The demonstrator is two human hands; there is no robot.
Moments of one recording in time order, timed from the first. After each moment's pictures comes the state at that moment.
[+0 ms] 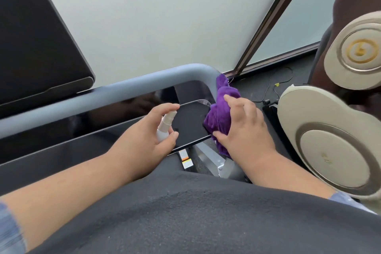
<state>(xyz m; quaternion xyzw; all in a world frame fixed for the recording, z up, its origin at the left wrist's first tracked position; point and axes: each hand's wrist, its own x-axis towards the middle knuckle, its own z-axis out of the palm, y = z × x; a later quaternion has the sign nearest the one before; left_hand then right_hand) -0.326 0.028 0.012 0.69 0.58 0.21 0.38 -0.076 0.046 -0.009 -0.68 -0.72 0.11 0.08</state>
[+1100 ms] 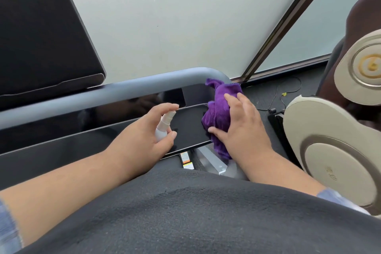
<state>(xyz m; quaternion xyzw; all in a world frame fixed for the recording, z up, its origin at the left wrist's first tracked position) -0.332 0.025 0.015 0.68 0.60 0.22 0.36 -0.082 0.066 -0.020 -0.64 -0.74 0.15 0.13</state>
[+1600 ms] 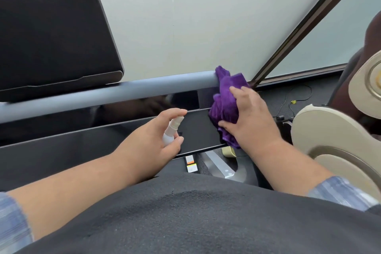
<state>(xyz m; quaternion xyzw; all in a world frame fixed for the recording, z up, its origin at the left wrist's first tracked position) -0.344 0.013 0.014 0.67 0.61 0.22 0.36 -0.092 0.103 -0.011 -0.60 -0.77 0.17 0.12</state>
